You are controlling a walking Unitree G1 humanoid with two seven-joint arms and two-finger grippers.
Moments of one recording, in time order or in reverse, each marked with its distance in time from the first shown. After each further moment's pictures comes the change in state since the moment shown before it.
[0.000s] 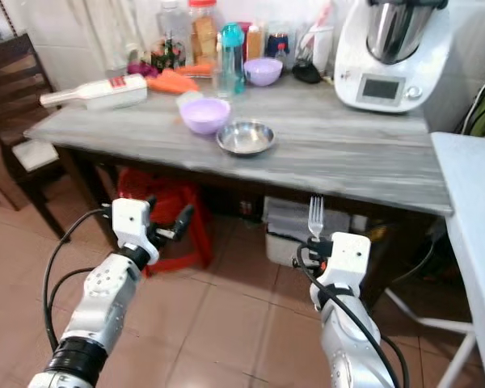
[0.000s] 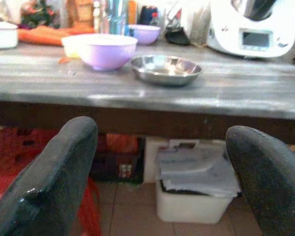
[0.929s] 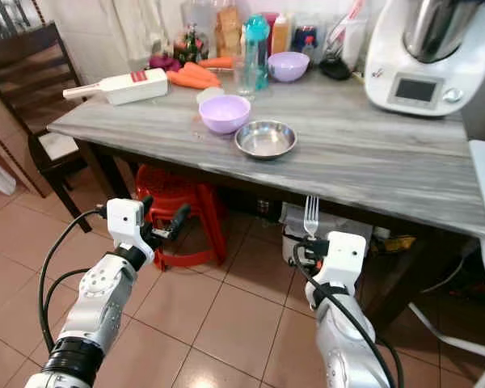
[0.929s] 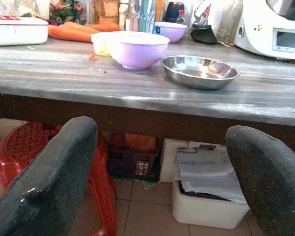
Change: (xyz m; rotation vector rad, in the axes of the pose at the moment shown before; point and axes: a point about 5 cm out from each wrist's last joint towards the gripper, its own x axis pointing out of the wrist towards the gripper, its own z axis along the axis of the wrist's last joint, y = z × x) left arm -0.001 0.003 0.001 -0.014 -0.009 -0.008; right arm 0.001 0.005 0.000 0.013 -0.002 0.011
